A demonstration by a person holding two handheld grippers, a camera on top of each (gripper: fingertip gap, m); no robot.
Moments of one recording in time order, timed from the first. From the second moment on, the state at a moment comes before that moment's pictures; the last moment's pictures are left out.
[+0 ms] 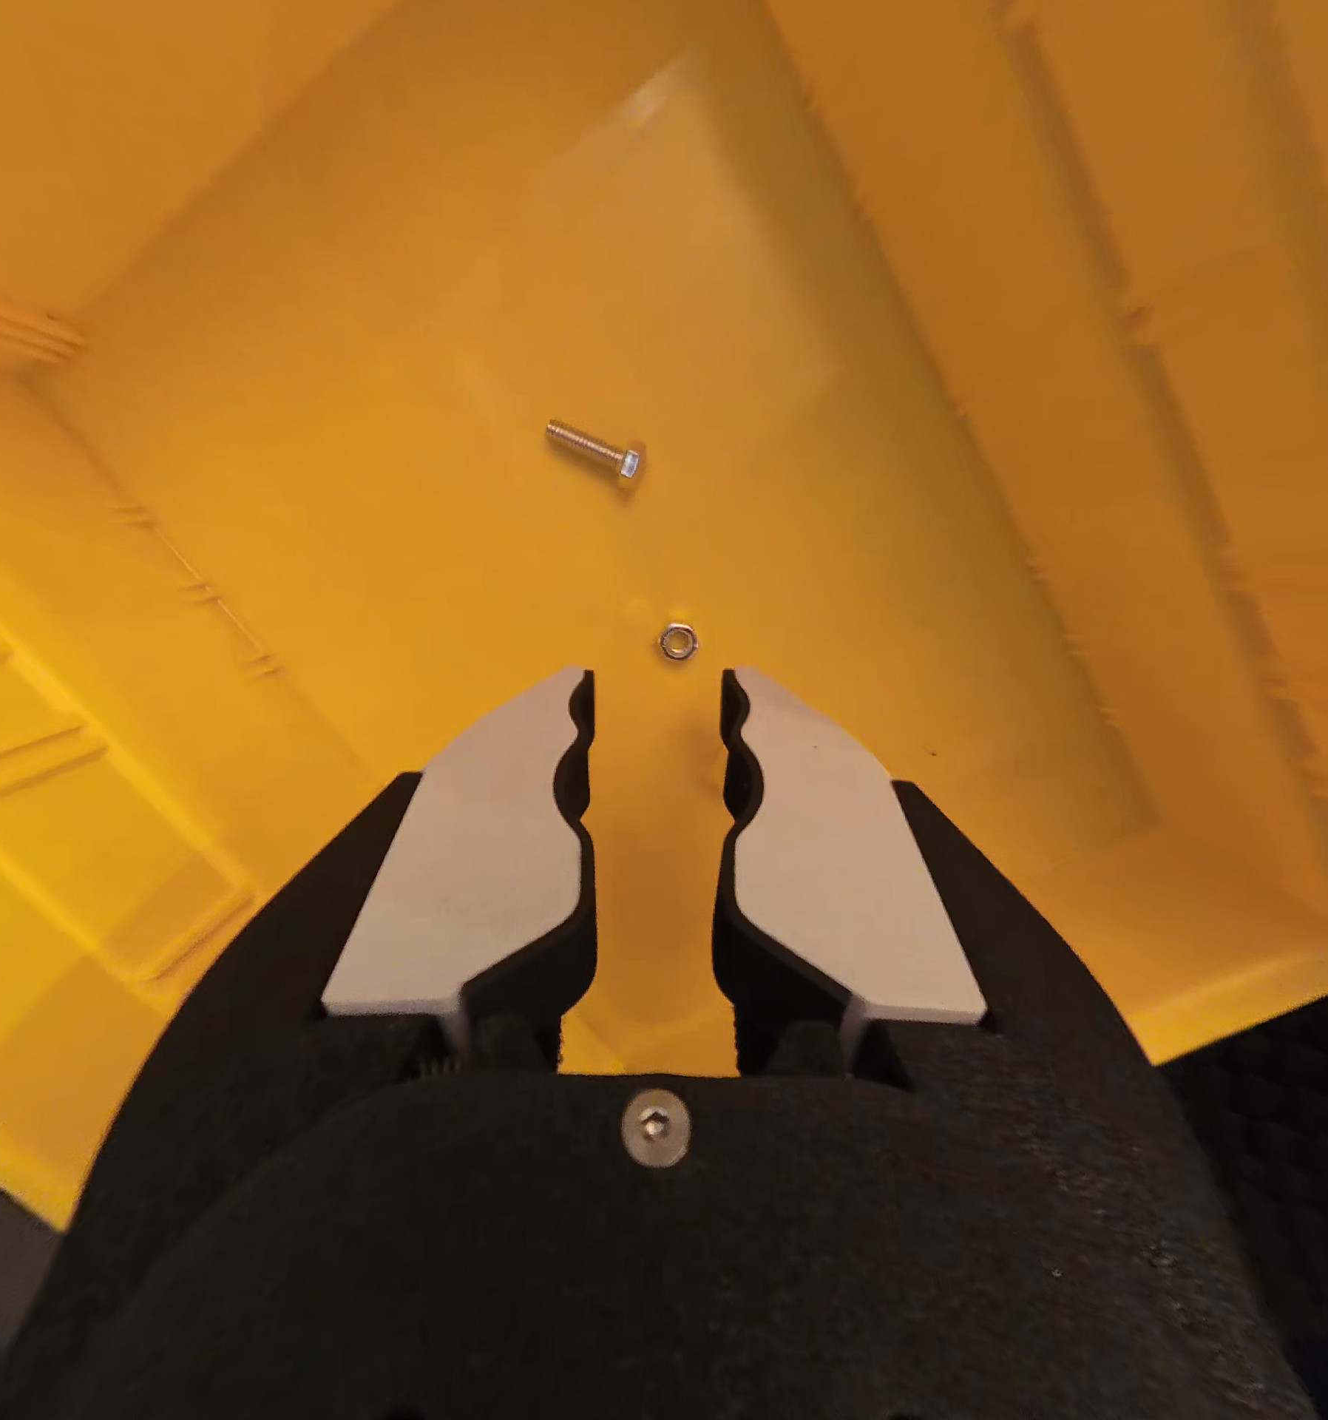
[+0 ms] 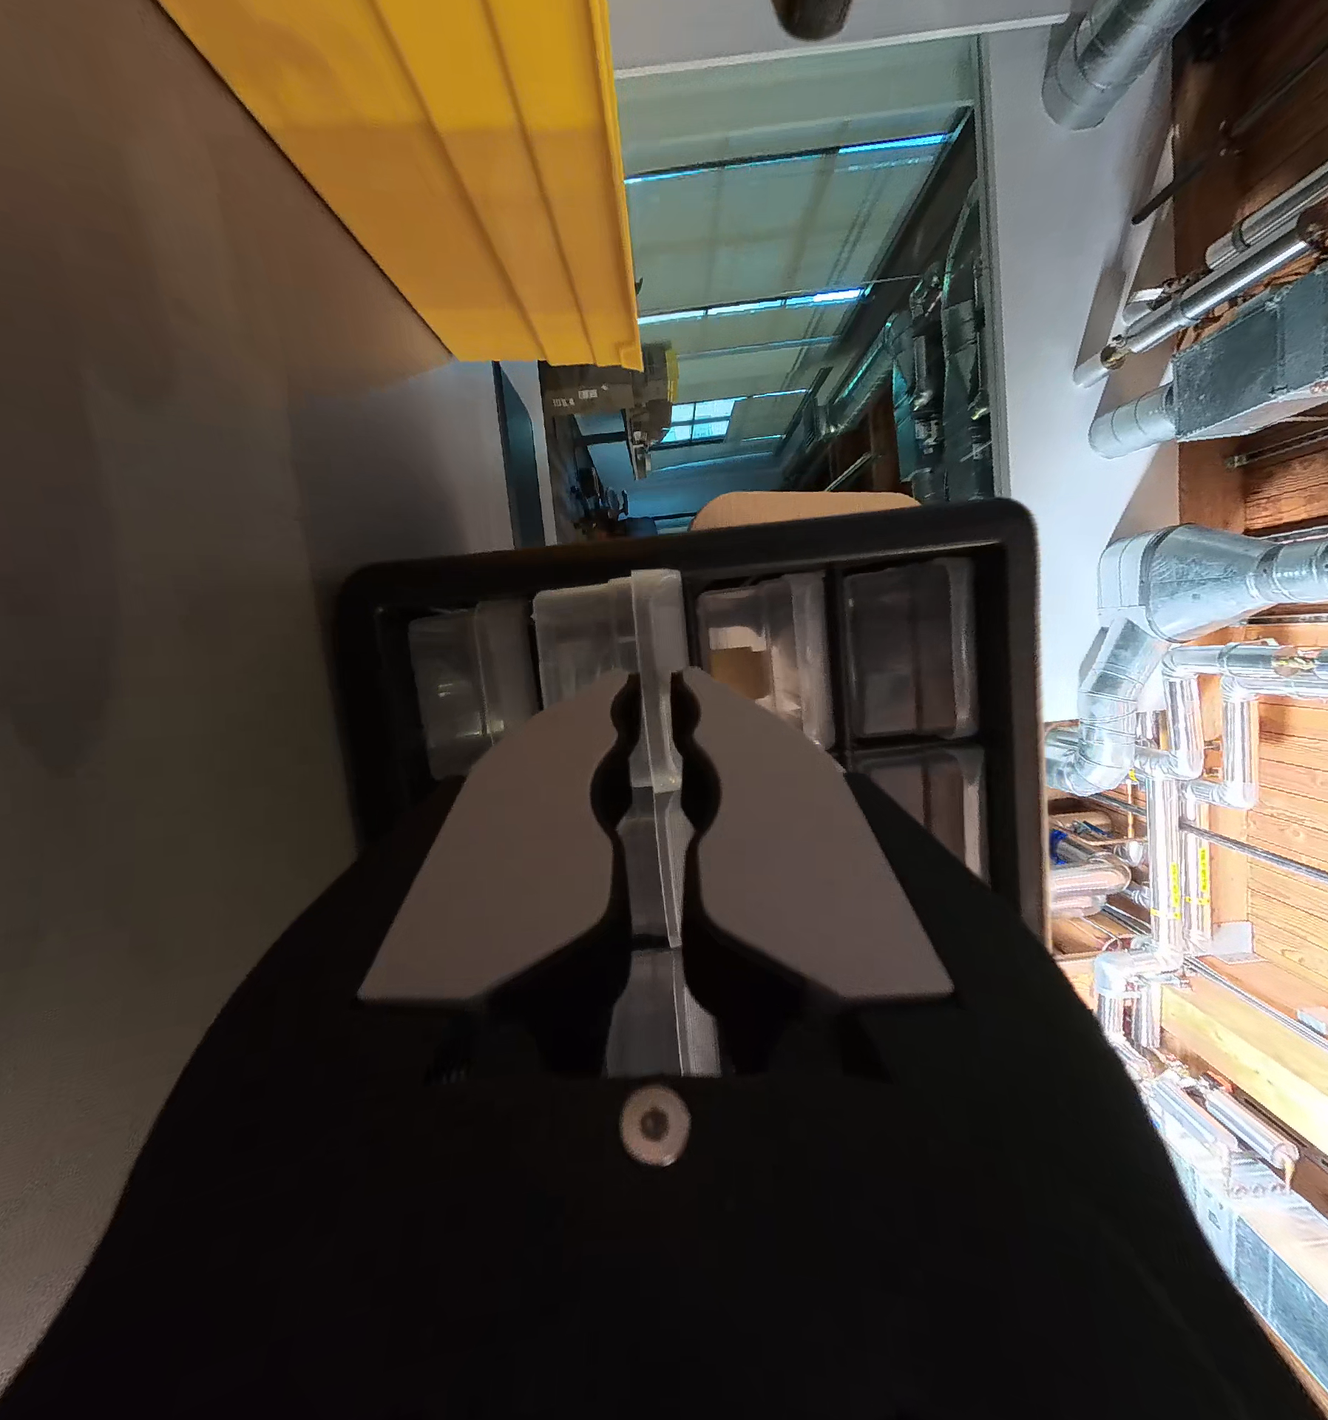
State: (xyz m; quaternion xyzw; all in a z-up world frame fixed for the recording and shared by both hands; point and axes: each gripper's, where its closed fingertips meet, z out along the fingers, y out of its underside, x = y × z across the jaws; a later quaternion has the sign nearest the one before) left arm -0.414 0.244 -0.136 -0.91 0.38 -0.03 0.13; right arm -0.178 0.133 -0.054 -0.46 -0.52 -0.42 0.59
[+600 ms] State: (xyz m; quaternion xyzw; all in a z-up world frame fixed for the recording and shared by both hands) left arm -0.409 0.244 -0.151 -0.90 0.41 -0.03 0.12; right arm -0.178 0.112 -0.054 -0.47 -0.52 -0.41 0.59
